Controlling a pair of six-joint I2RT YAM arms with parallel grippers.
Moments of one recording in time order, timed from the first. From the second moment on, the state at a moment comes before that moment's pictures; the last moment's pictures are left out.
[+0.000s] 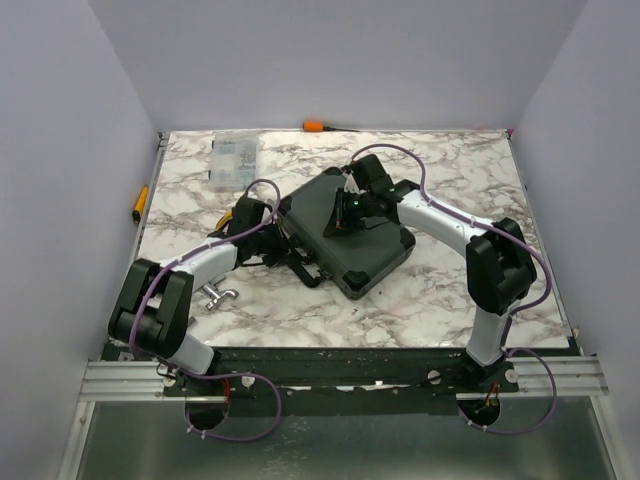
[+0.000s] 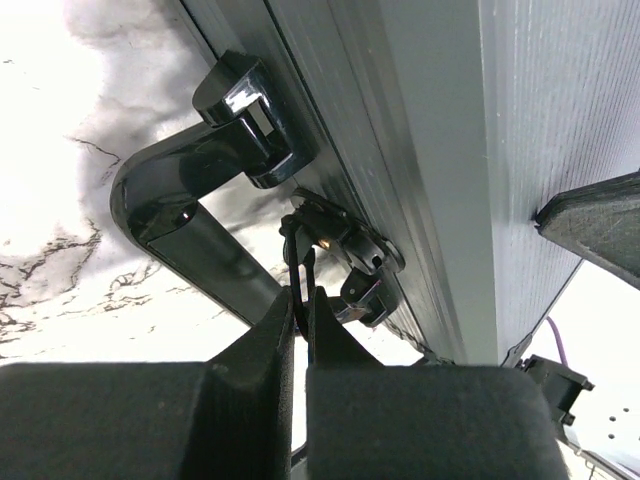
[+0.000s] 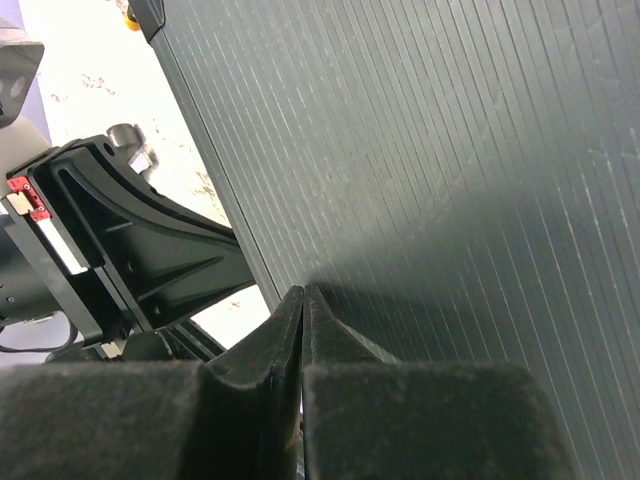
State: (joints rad) left arm -0.34 1.51 0.76 -0.11 0.48 -0.78; right arm 0.61 1.88 1.42 -0.46 -0.36 0.63
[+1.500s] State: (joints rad) left arm -0.48 1.61 1.09 -0.30 0.48 -0.97; right arm 0.61 1.87 1.39 -0.42 -0.35 0.59
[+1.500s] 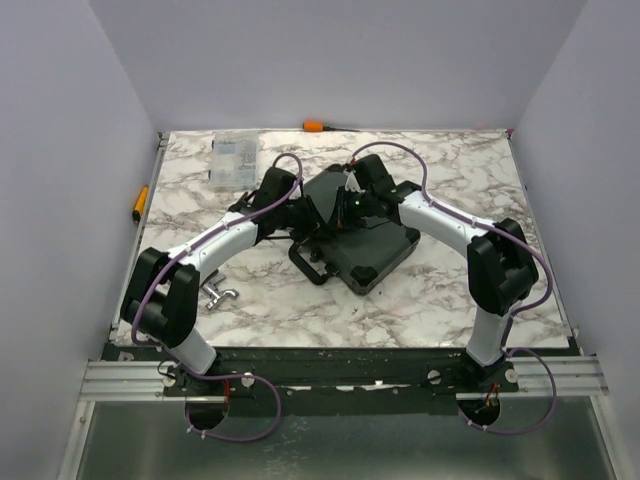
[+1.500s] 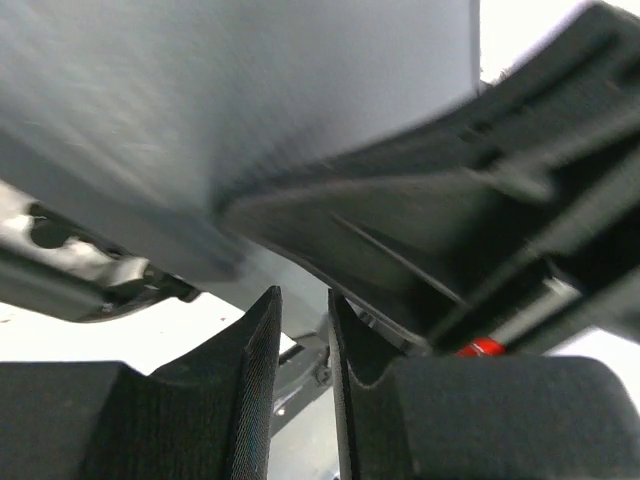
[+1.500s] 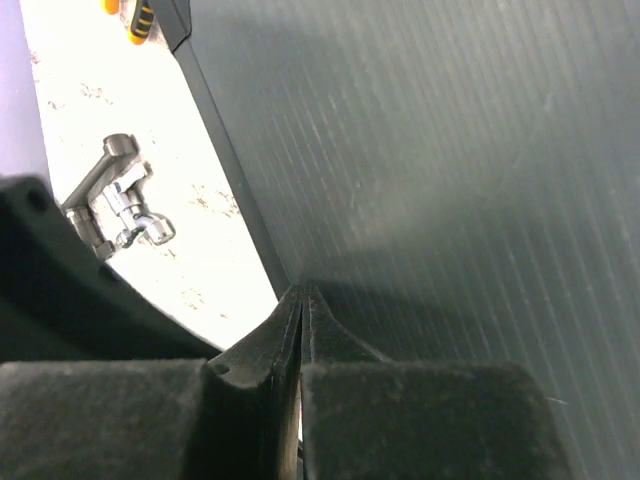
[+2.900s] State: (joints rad) left arm -0.53 1.37 0.91 -0.23 0.25 -0.63; right arm 0.61 1.86 1.34 -0.33 -0.38 0.59
